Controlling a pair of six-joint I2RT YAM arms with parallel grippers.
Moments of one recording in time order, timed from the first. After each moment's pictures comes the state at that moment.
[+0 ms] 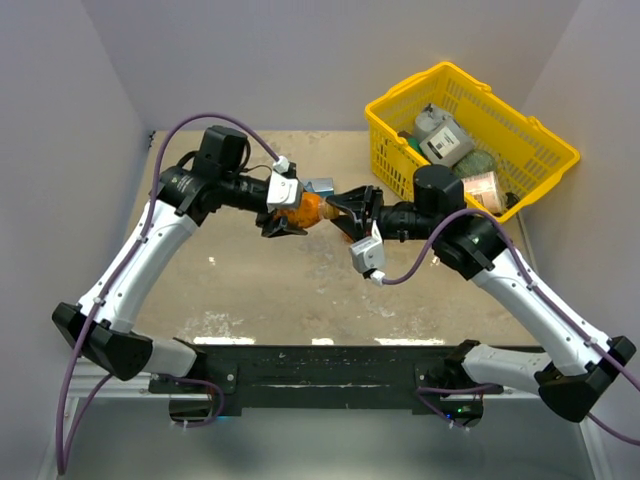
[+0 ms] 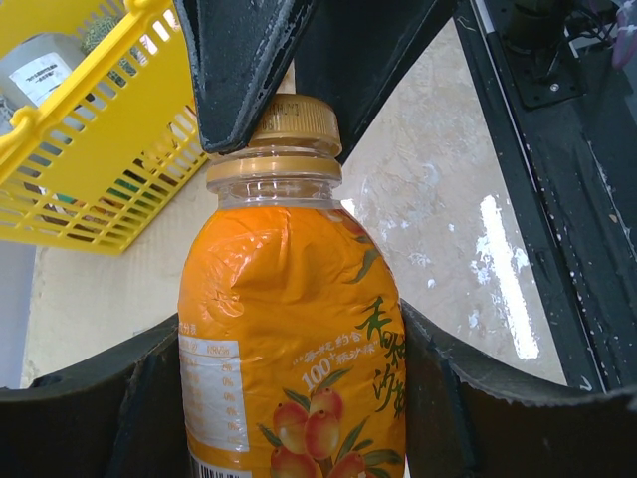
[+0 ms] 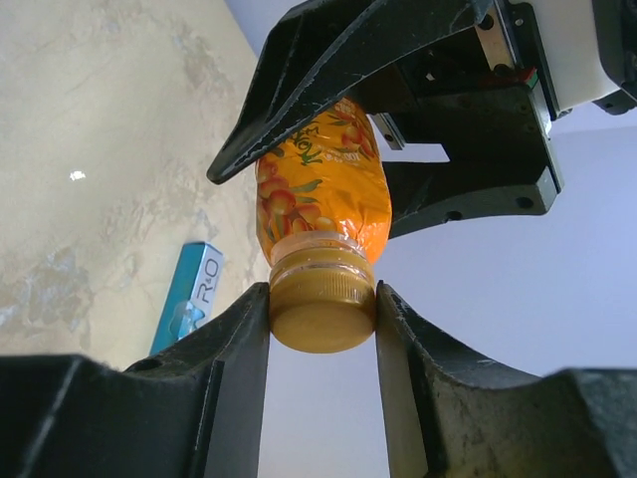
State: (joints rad) left arm -0.48 1.39 1.59 -0.92 0.95 0.93; right arm 0.69 1.13 1.28 -0.45 -0.68 -1.46
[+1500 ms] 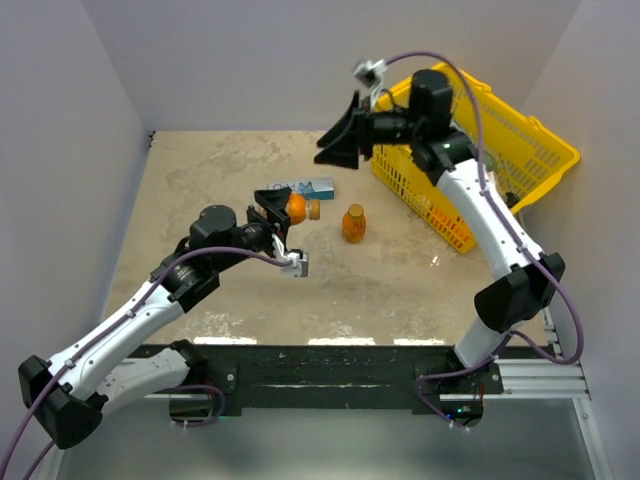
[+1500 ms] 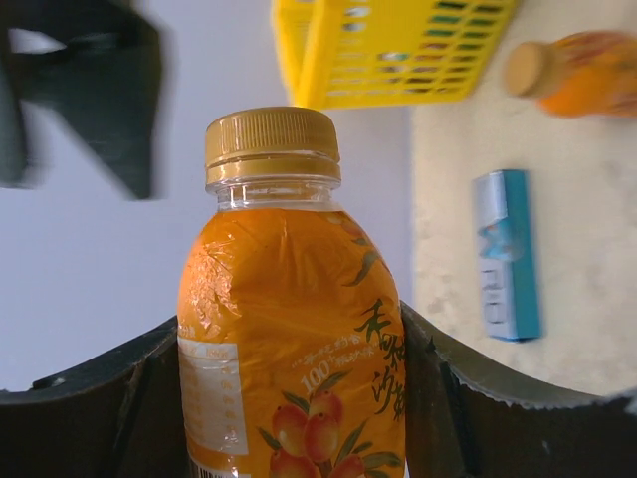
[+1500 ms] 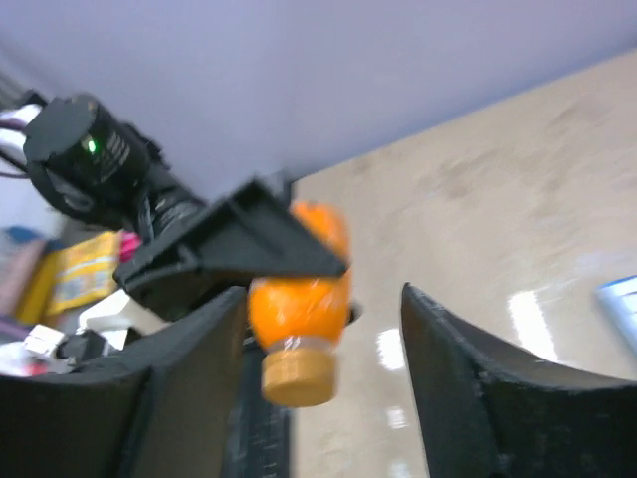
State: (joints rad) left arm -0.68 0.92 0.85 -0.06 0.15 1.41; right arm 0.46 1.68 1.79 -0.28 -1.09 0.30
